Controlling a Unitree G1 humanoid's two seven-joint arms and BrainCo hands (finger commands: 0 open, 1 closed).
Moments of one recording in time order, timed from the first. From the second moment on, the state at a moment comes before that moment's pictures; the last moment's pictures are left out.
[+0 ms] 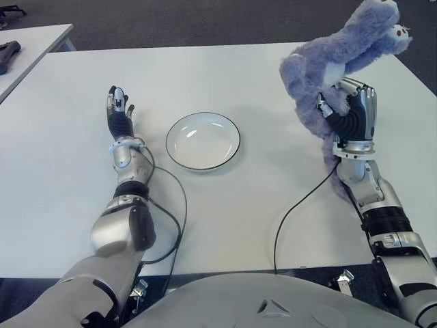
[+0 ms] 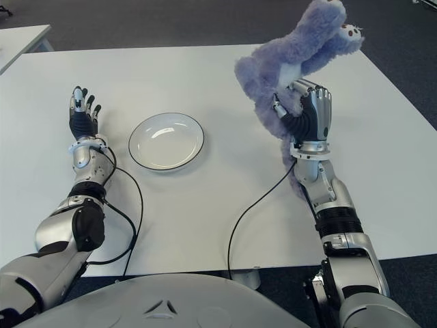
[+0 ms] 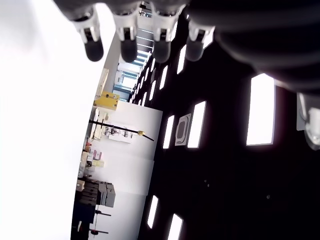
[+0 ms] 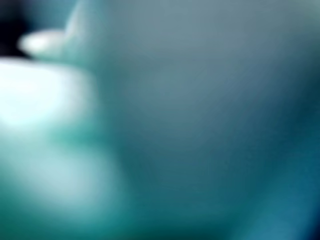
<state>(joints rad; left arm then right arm) -0.59 0.17 0.51 1.10 -0.22 -0.56 -0.07 -0.30 -0.51 0.05 0.34 -0.61 -0.57 -0.68</state>
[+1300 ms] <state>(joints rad) -0.60 0.15 0.50 1.11 -0.22 -0.58 -0.07 -0.51 -0.54 0.16 0.51 -0.70 -0.73 -0.63</state>
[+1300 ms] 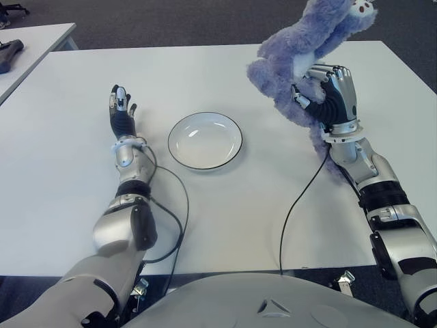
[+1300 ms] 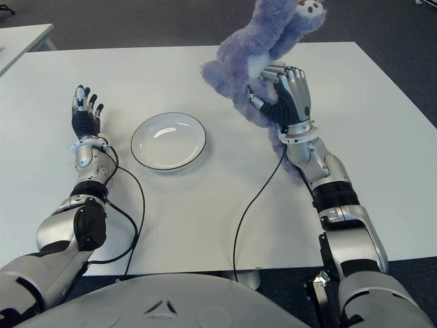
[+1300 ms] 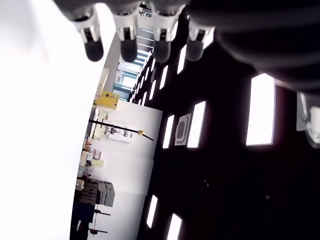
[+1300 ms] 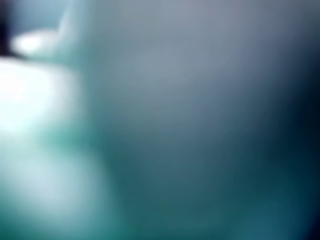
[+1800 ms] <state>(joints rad) -0.60 0.15 0.47 1.11 -0.18 -0.60 -0.06 -0.61 -0.51 0.23 0.67 -0.75 -0.75 -0.66</state>
